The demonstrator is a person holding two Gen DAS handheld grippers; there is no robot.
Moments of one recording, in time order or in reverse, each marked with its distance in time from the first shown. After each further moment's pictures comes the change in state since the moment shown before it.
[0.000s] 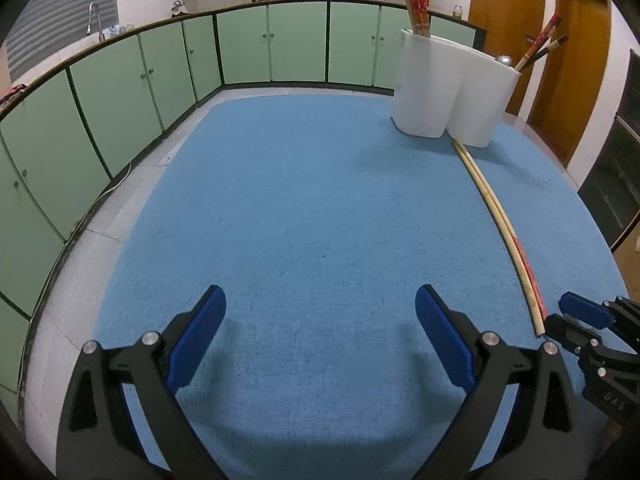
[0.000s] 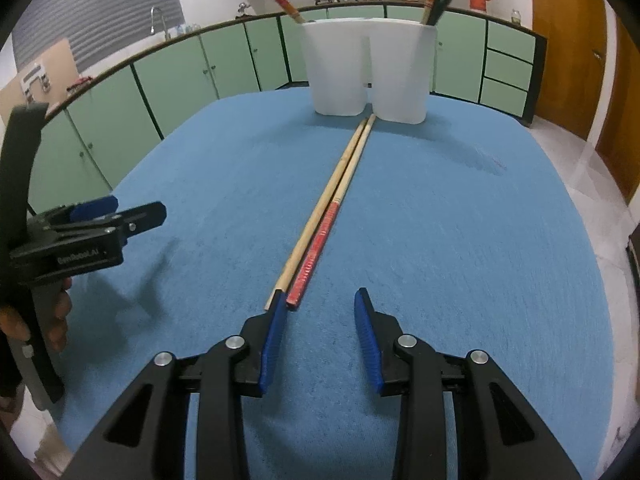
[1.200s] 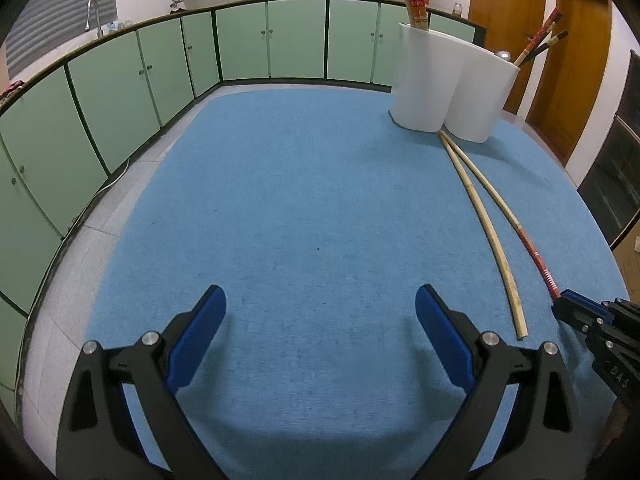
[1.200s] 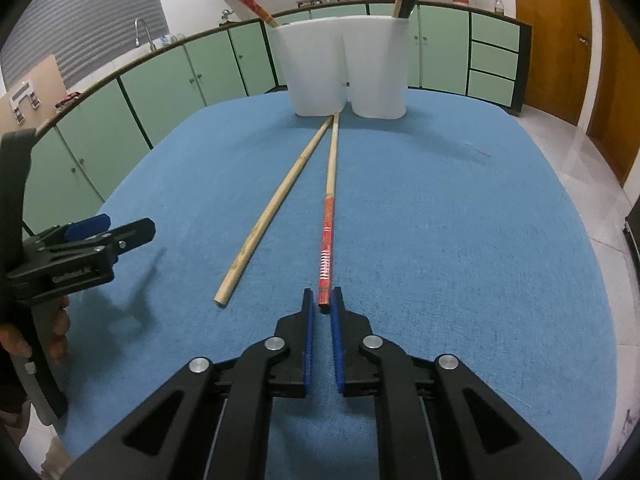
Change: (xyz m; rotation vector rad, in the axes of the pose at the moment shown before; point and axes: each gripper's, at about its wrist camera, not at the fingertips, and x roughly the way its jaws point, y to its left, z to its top) left arm 0.005 -0.010 0.000 -0.006 0.011 -0.006; right arm 0.000 -0.017 -0.003 0.075 -0.009 -0.014
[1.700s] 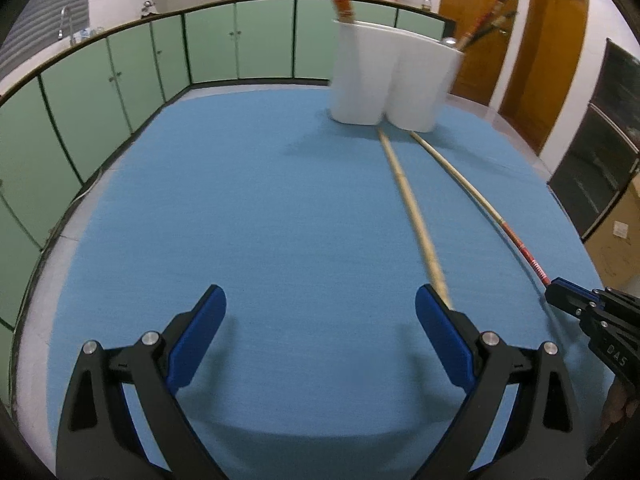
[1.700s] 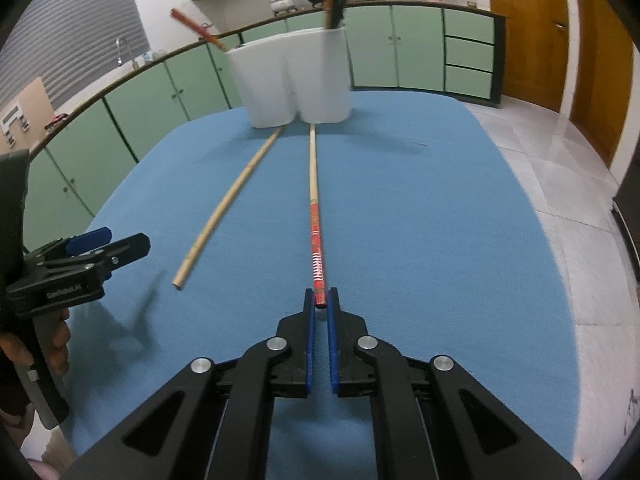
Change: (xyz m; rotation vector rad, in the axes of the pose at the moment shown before) left arm -0.010 -0.050 -0.008 0.048 0.007 -0.101; right arm -0.031 -0.050 -0.015 0.072 -0.022 -0.029
